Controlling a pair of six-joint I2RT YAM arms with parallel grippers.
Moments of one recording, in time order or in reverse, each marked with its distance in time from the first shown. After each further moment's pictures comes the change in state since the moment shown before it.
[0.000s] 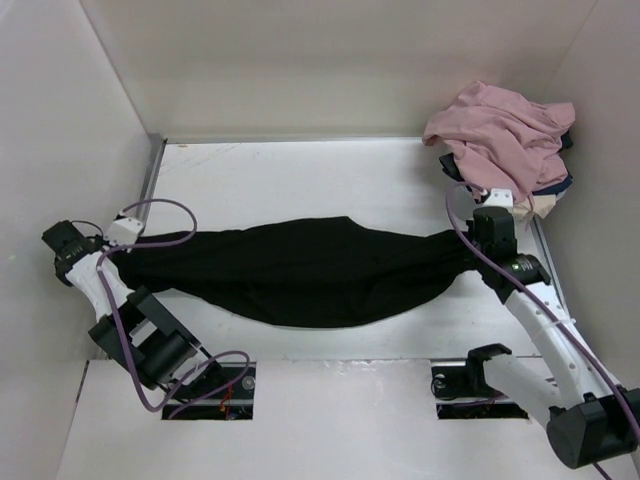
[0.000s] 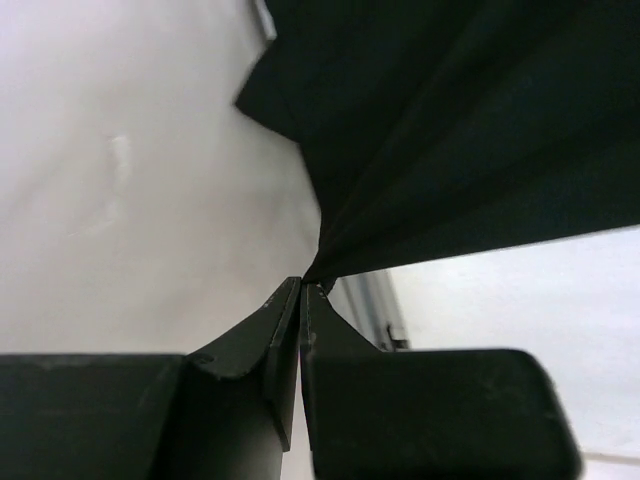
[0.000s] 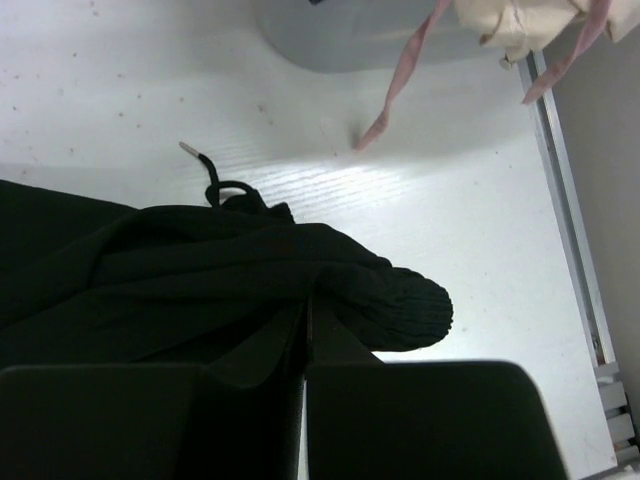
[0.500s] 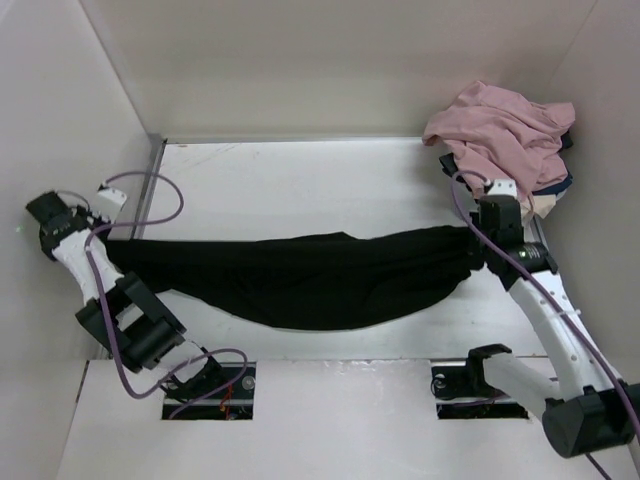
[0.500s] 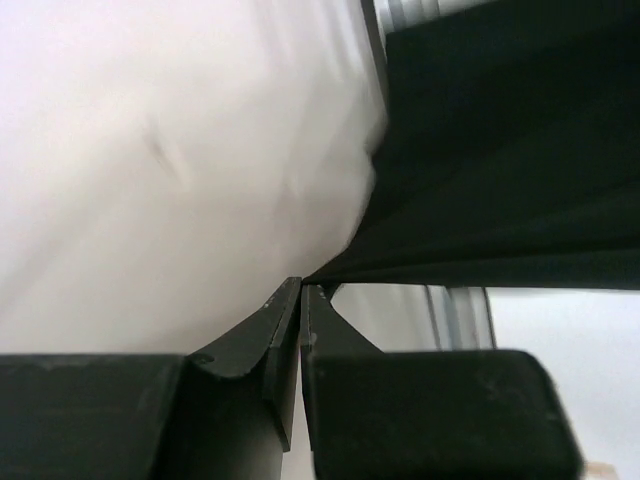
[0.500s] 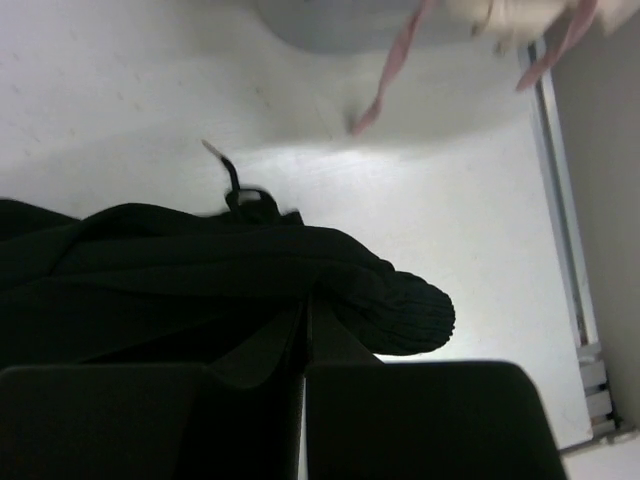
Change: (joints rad) left arm -0.005 0.093 0.175 0.059 -0.009 -0.035; right arm -0.049 0.014 0.081 -0.133 -0.059 -0.004
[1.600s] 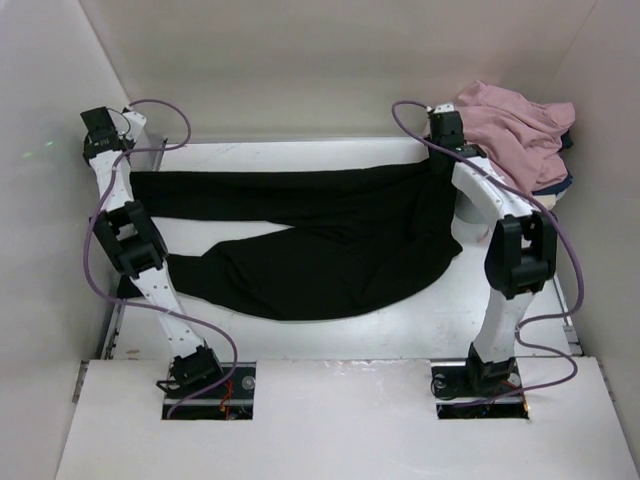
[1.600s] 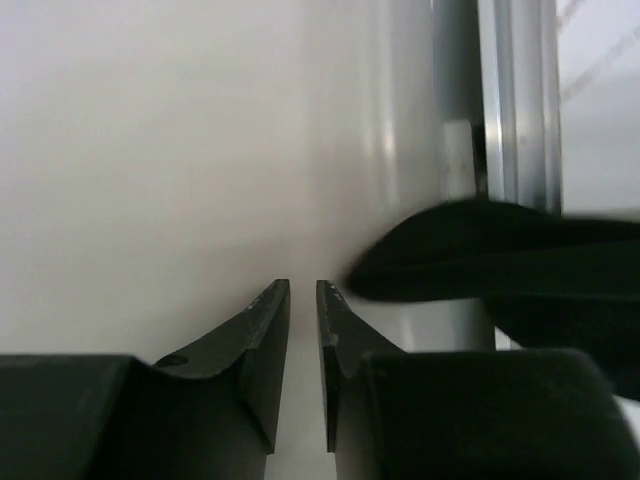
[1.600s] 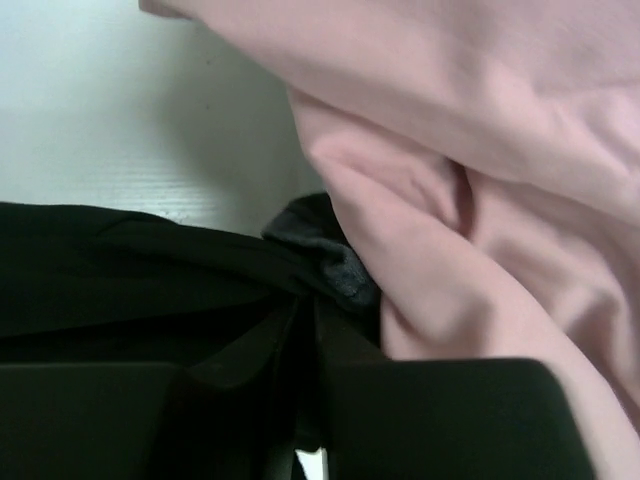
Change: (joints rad) left arm -0.369 0.883 1.056 0.027 -0.327 -0.294; right arm 0.007 0.977 0.783 0.239 0.068 -0.286
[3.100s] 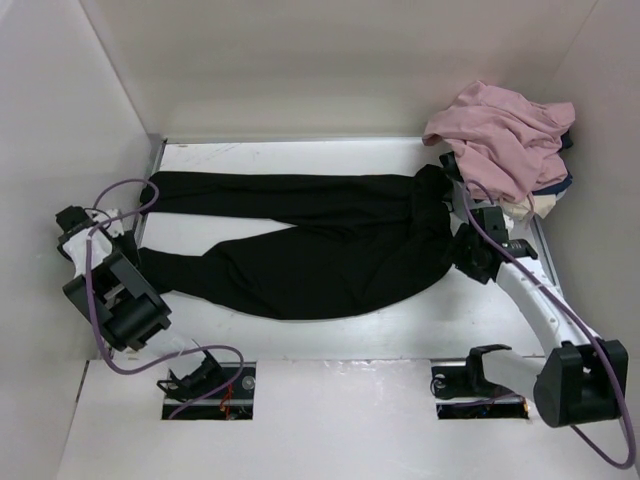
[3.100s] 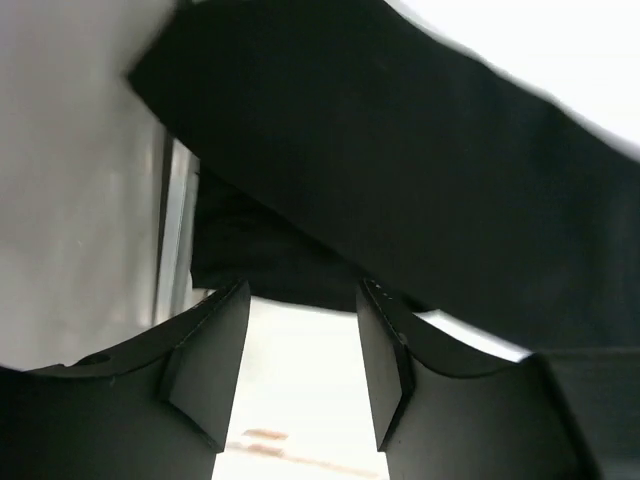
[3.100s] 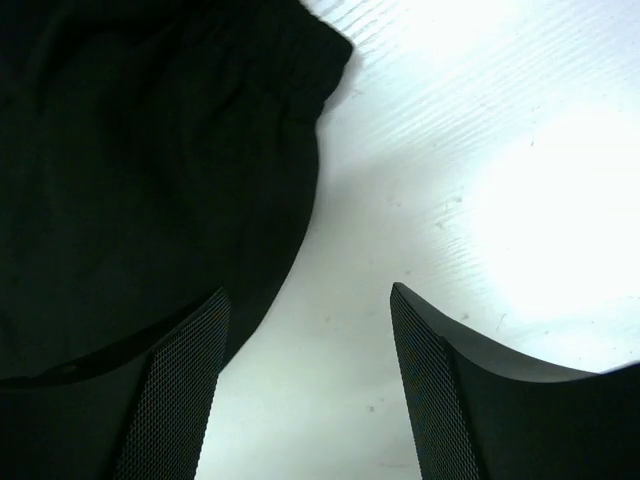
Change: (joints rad) left arm 0.280 -0.699 -1.062 -0.184 0.203 -0.439; right arm -0.067 -0.800 -0.864 -0.269 -0.273 0.754
